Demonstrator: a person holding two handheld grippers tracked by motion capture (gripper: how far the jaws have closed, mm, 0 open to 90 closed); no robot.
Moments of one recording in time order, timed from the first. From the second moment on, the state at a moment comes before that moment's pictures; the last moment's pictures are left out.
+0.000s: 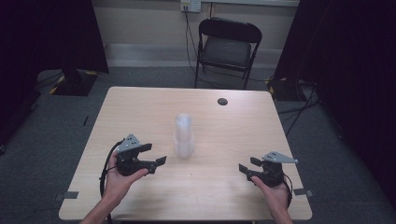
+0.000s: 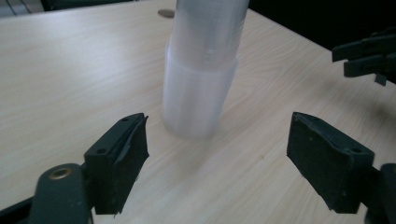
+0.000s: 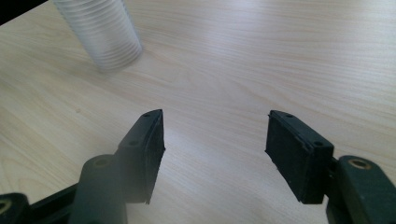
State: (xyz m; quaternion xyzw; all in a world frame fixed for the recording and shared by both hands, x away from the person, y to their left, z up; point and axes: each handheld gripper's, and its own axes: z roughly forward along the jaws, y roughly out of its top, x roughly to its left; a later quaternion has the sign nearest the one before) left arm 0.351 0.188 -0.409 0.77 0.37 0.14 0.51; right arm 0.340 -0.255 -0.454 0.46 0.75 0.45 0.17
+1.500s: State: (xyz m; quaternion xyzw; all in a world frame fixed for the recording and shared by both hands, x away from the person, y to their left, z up) left arm 0.422 0.134 -0.372 0.76 0.33 0.16 0.54; right arm 0.335 -0.247 -0.452 0.43 0.75 0.47 0.17
